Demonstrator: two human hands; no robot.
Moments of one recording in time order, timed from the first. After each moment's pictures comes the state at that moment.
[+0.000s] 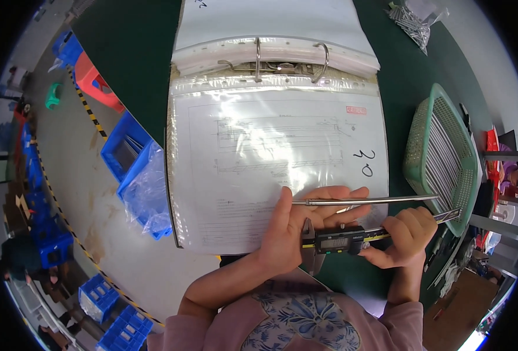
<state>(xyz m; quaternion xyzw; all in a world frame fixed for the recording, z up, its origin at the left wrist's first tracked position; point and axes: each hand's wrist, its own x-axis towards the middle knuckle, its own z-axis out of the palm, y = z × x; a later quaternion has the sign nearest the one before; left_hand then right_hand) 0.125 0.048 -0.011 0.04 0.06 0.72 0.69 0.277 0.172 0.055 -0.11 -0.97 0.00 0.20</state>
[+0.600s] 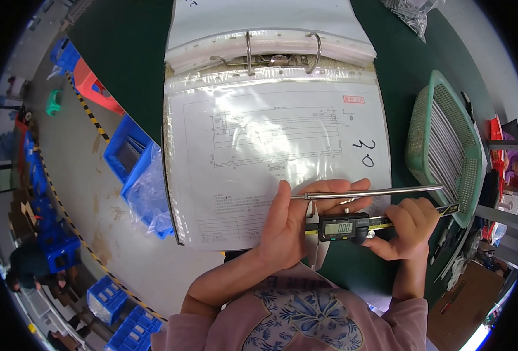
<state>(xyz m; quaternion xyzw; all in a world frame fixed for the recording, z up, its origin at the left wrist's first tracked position) 0.124 0.048 -0.012 0.07 0.06 0.72 0.69 0.279 0.170 0.049 -0.14 -0.97 0.00 0.21</state>
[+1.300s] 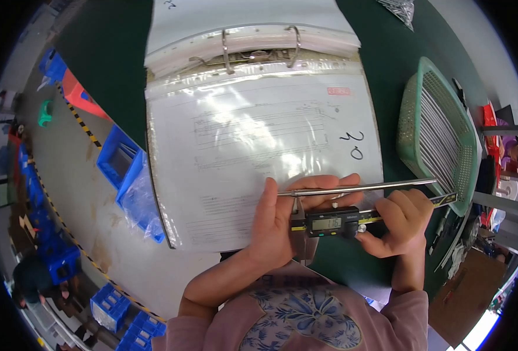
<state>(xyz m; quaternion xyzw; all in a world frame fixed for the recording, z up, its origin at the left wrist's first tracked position) 0.122 0.049 -0.008 0.05 0.07 0.71 0.70 0.275 0.170 0.056 -0.13 -0.97 0.03 0.19</state>
